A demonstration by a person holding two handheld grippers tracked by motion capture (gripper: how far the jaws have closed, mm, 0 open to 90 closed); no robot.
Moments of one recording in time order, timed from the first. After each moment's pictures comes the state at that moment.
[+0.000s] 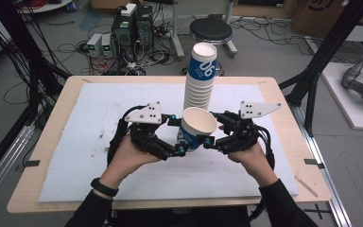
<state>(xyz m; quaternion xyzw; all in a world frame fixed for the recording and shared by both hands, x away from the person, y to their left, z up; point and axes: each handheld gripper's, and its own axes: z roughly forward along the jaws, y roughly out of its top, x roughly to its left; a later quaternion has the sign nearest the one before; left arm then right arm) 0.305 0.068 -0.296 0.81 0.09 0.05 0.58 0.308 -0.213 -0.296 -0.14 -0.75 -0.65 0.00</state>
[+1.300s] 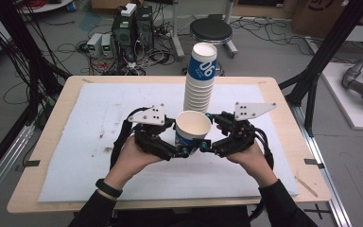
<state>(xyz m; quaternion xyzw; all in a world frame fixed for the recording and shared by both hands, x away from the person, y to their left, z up) 0.308 0.062 -0.304 0.80 0.08 0.02 0.60 0.305 -0.205 -0.293 -0.13 -0.77 -0.63 0.00</state>
